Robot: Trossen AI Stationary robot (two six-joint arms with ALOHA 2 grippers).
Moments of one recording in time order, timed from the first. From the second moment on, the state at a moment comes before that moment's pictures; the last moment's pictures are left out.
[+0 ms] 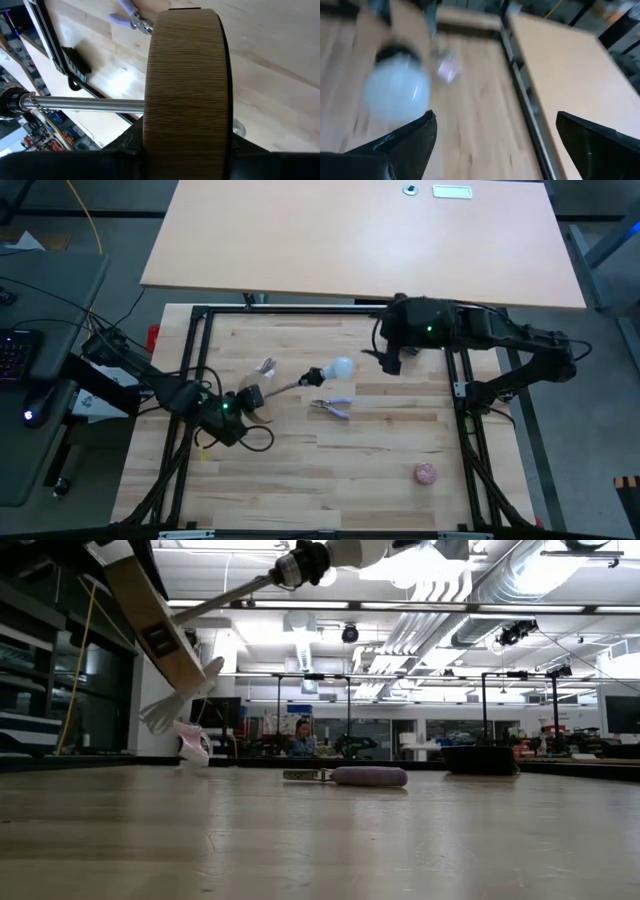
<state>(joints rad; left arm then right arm) -0.54 1.23 1.07 -1.08 -0.70 0.91 -0.08 1.27 1.49 -0.79 0.25 -0.23</state>
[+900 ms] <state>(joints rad) -0.53 1.23 1.07 -1.10 -0.65 0.92 0.08 1.41 1.49 -0.81 0.18 -0.27</state>
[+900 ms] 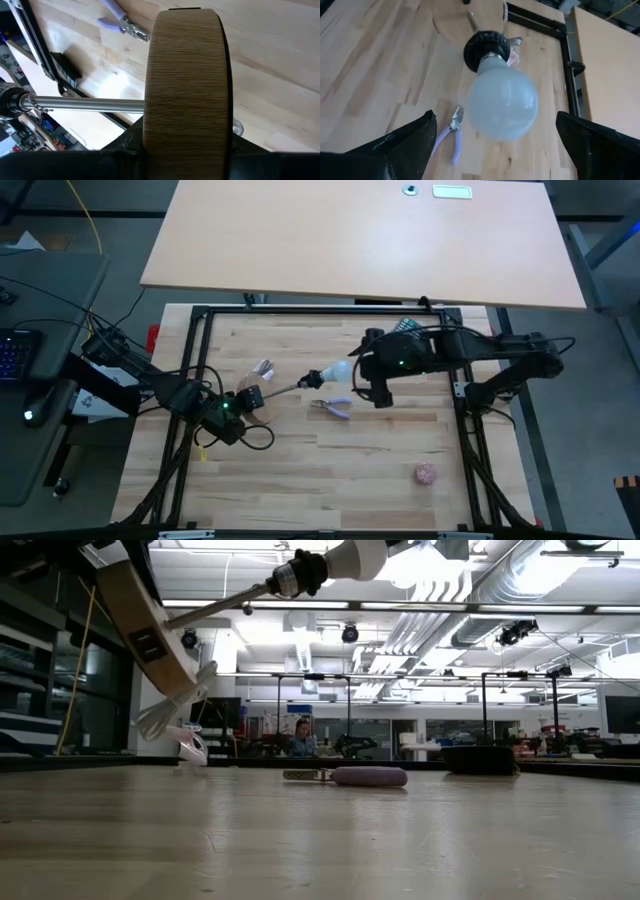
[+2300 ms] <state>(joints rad) -0.56 1.16 1.07 -1.08 -0.72 0.87 0.03 1.46 1.49 -0.55 0.19 -0.22</state>
